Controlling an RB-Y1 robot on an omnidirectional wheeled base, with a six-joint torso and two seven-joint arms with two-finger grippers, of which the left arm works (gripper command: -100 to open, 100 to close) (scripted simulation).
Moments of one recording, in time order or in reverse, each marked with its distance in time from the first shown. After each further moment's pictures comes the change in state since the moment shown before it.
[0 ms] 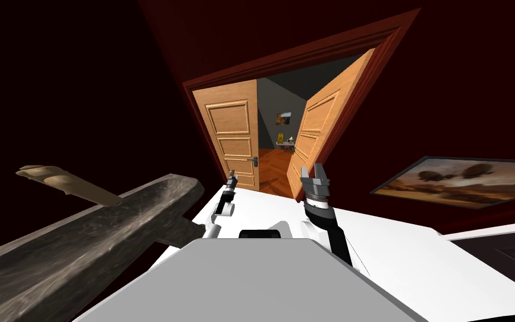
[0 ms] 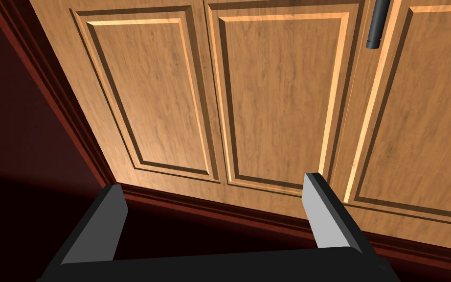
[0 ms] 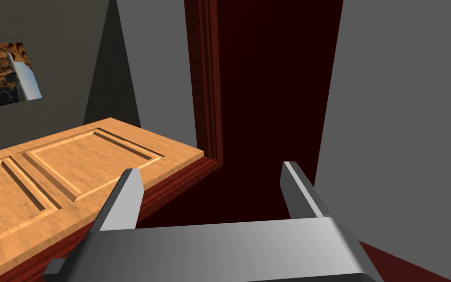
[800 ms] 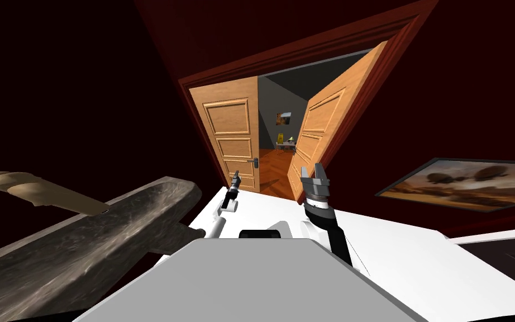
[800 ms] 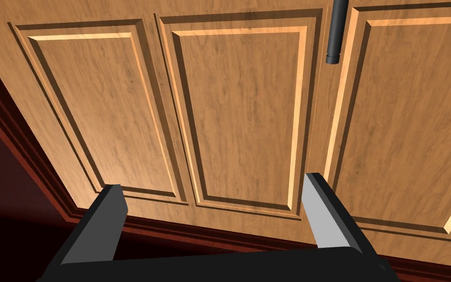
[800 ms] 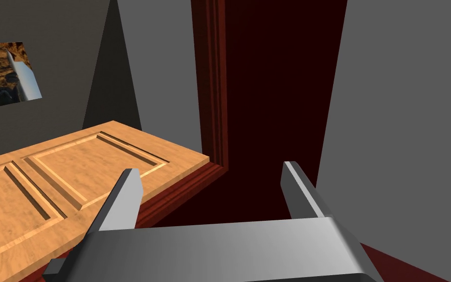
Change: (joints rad) arm -0.130 -0.010 0.003 0.214 0.004 -0.005 -0.015
